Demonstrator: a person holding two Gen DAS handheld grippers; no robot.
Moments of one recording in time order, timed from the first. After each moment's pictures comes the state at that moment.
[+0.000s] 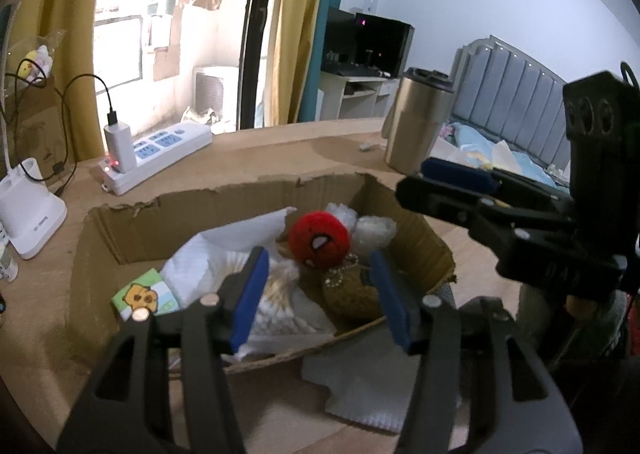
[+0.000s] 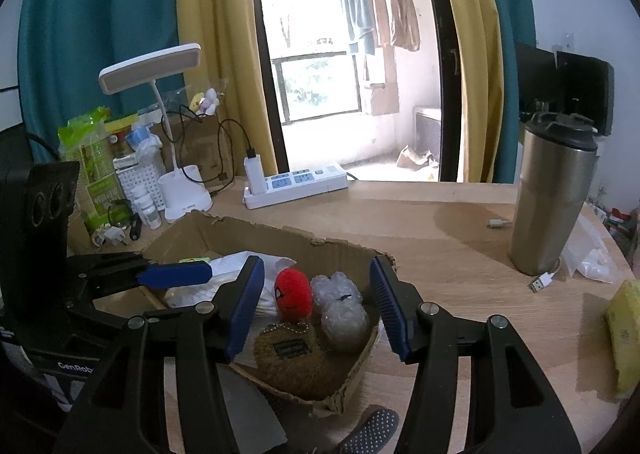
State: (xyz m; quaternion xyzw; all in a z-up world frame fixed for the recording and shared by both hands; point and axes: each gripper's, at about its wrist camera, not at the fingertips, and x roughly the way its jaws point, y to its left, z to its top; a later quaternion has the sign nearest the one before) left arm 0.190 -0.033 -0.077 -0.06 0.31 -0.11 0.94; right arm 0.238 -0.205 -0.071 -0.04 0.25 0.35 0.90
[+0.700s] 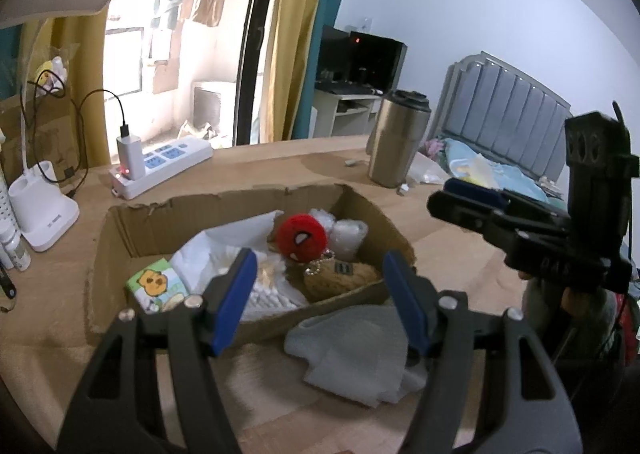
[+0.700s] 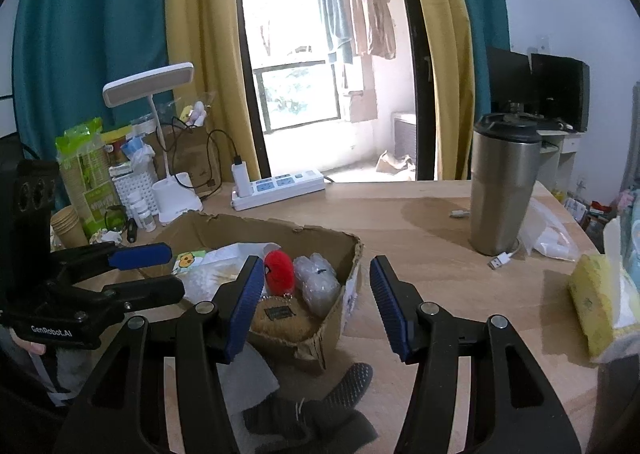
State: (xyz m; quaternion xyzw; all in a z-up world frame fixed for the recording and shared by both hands) left arm 0.150 -0.035 -0.059 -0.07 0.28 -0.11 0.95; right arm 0.202 -0.243 -0.059 -0.03 0.24 0.32 0.92
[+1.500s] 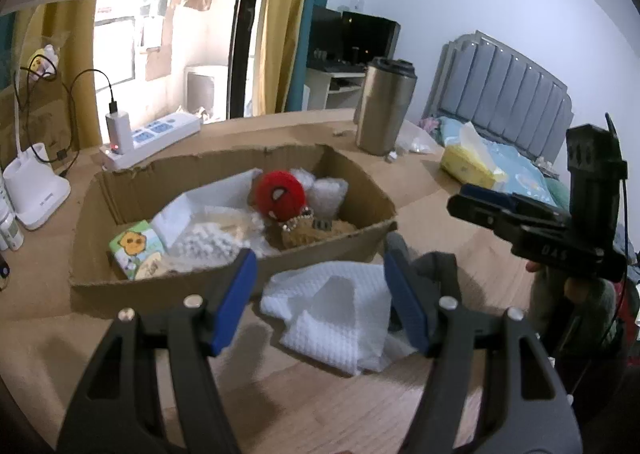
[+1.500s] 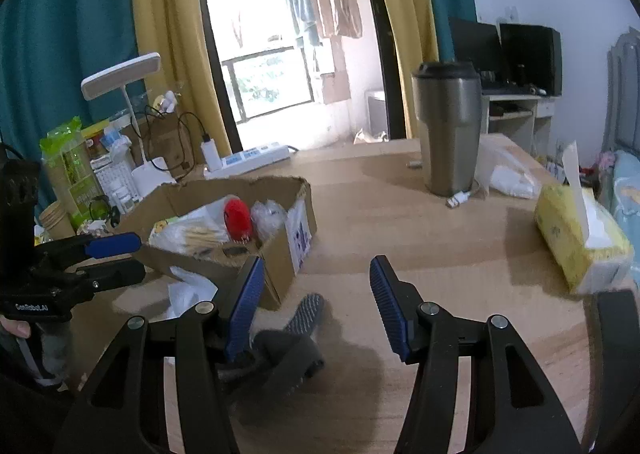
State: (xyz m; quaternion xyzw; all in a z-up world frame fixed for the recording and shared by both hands) left arm 0.136 -0.056 -0.077 -0.05 0.32 -0.12 0.94; right arm 0.188 -0.294 -0.093 -0.01 0.28 0.28 0.92
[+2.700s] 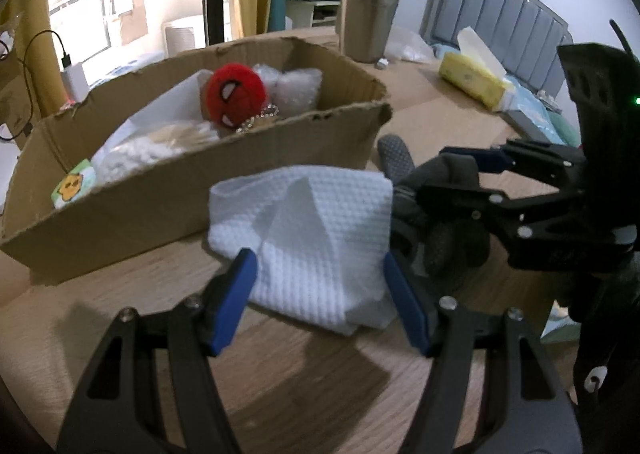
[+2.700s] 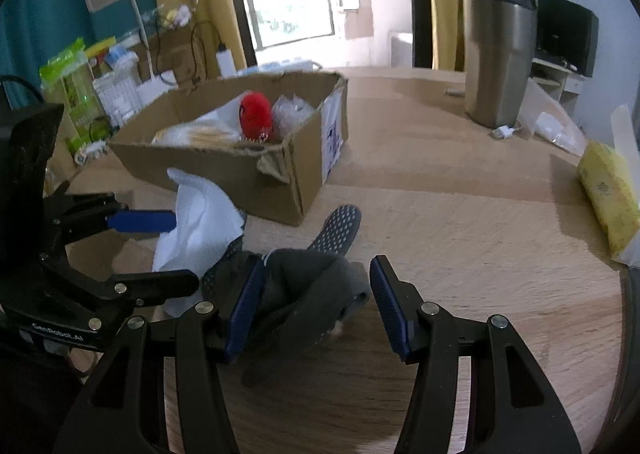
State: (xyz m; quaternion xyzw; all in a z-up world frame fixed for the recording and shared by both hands) left arm 0.154 -0.093 -0.133 0.01 0.43 -0.14 0.89; right arm 0.188 -0.260 -0.139 -0.08 0.38 0.30 0.87
